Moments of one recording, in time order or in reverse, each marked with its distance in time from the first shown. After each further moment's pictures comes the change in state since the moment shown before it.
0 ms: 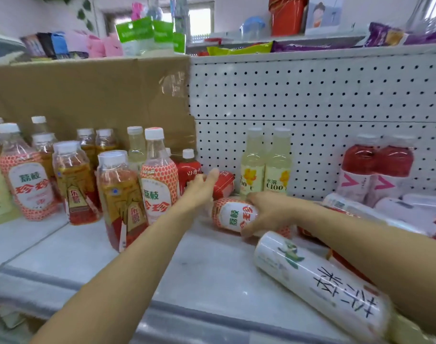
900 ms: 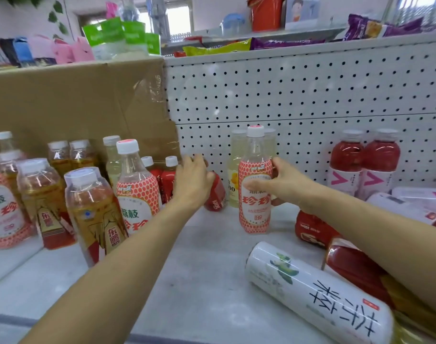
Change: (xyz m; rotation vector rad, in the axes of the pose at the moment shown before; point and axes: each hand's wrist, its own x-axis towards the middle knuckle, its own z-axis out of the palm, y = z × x) left_hand 0.038 0.034 0.013 0.666 0.297 0.407; right_hand -0.013 0.027 -0.038 0.847 0.337 0.058
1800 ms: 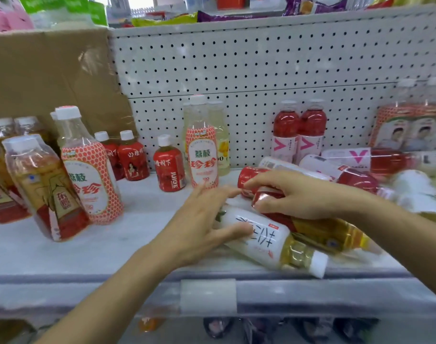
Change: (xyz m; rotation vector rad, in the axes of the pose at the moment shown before) left_hand -0.172 0.076 -0.008 -0.243 -0.426 0.474; right_hand -0.136 0.047 -0.064 -0.692 -0.186 -0.182
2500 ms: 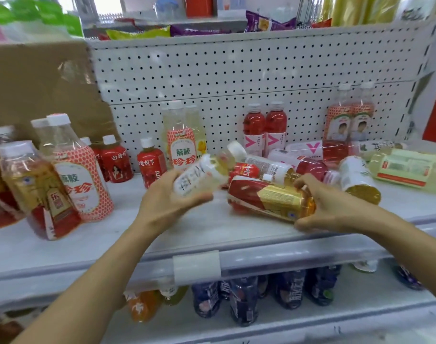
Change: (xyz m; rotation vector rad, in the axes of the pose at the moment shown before) left_hand -0.001 -0.021 -0.008 -0.249 0.301 -0.162; right_hand -0.113 0.024 0.012 0.023 0.095 0.414
